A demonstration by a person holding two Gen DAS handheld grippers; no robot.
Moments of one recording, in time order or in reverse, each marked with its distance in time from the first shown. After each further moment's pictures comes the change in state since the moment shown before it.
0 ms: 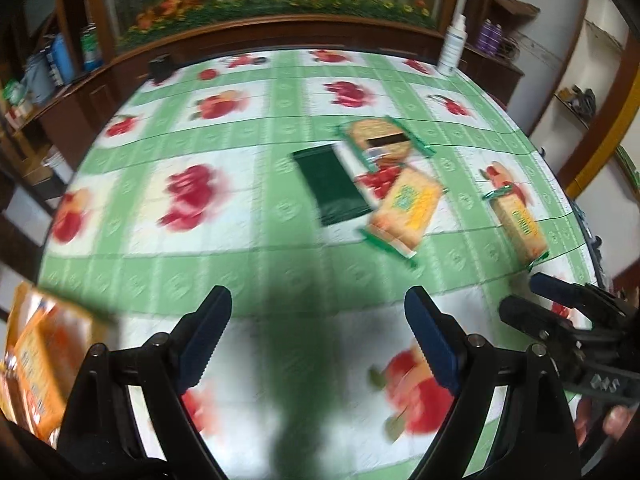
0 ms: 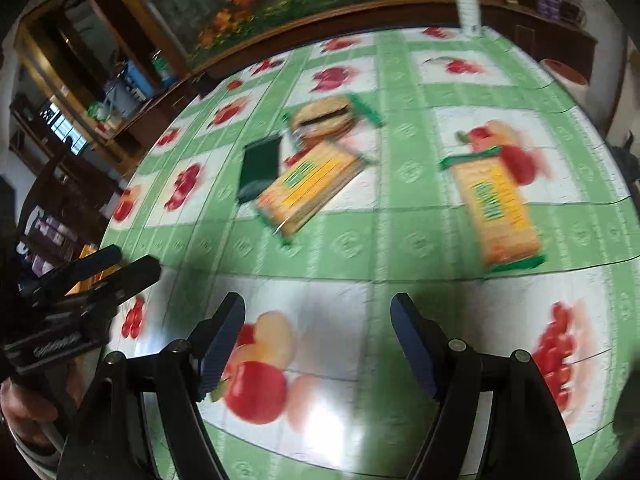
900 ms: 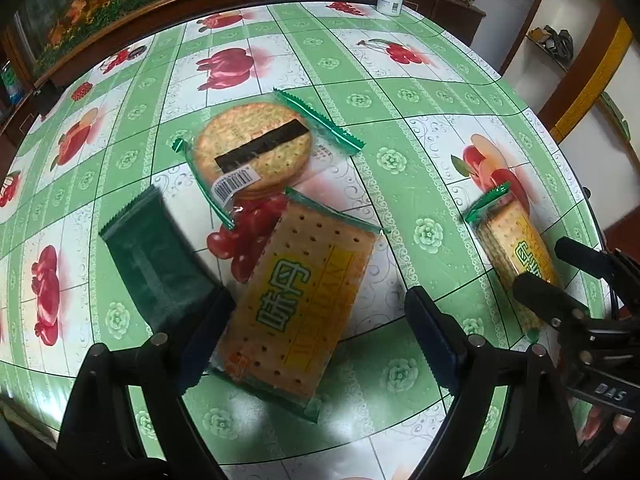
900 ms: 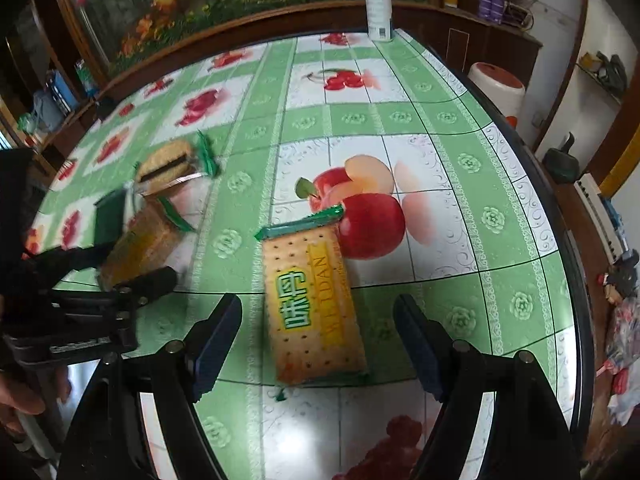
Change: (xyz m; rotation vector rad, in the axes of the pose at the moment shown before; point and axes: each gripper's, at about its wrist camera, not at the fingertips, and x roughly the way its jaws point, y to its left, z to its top) left arm 0.109 -0.082 0.063 0.164 0.151 -0.081; right arm 0.027 -0.078 0.044 0.026 0.035 -0.261
